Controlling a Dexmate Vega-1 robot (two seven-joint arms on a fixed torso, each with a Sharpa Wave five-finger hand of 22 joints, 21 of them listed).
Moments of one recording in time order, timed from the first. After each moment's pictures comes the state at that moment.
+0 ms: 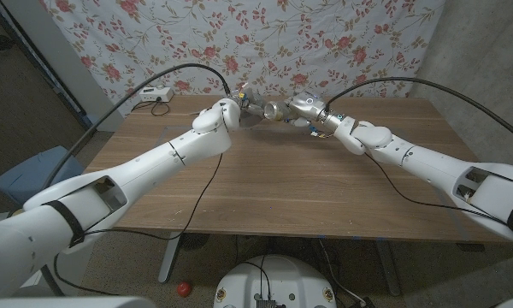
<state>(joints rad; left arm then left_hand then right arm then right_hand) 0.32 0.56 0.96 -1.73 0.43 0.80 -0.11 0.89 -0.01 0.47 -0.16 0.19 1.11 0.10 0.20 0.21 1.10 -0.04 0.39 0.51 1.14 -0.10 0.36 0.38 0.45 -0.05 1.09 0.18 -0.26 -0.63 -1.07 -1.16 -1.08 0.18 -0.58 0.83 -0.03 0.41 0.04 0.26 0.72 0.14 0.20 0.20 0.86 0.11 0.21 0.36 1.01 -0.06 0.34 0.60 0.42 -0.05 0.86 0.18</state>
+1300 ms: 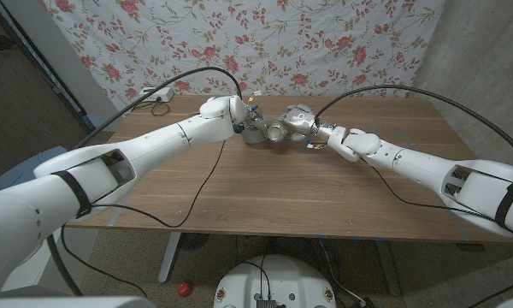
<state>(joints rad) 0.12 0.52 1.14 -1.52 0.40 0.67 -0.50 0.90 0.09 0.44 -0.10 0.18 0.60 0.07 0.17 0.21 0.79 -0.08 0.19 0.47 0.75 -0.10 0.19 0.35 0.29 0.07 1.01 0.18 -0.22 -0.58 -1.18 -1.07 -1.14 0.10 -0.55 0.83 -0.03 0.38 0.02 0.23 0.59 -0.03 0.18 0.20 0.73 -0.06 0.18 0.32 0.77 -0.10 0.22 0.59 0.41 -0.05 0.86 0.18</state>
